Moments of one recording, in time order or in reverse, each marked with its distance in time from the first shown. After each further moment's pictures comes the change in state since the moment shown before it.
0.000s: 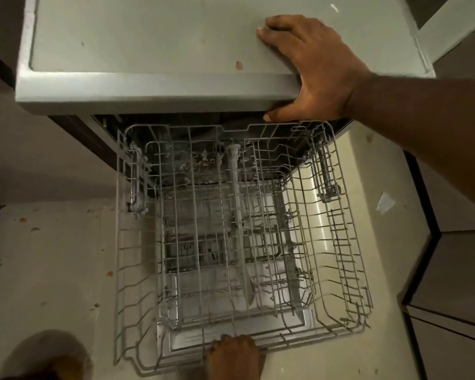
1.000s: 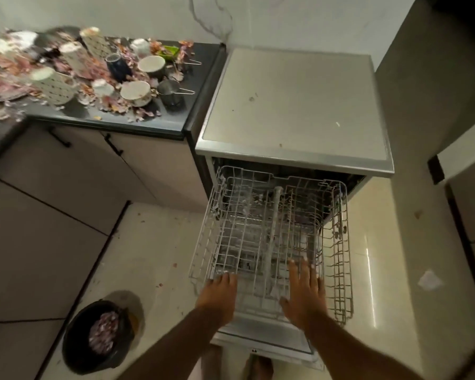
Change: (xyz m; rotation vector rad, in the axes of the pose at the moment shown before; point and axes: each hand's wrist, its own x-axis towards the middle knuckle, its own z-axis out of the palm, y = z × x) left_hand -0.039 0.095 -0.182 0.031 -0.572 -0.095; right_hand -0.322 -0.229 0.053 0.371 -0.430 0.473
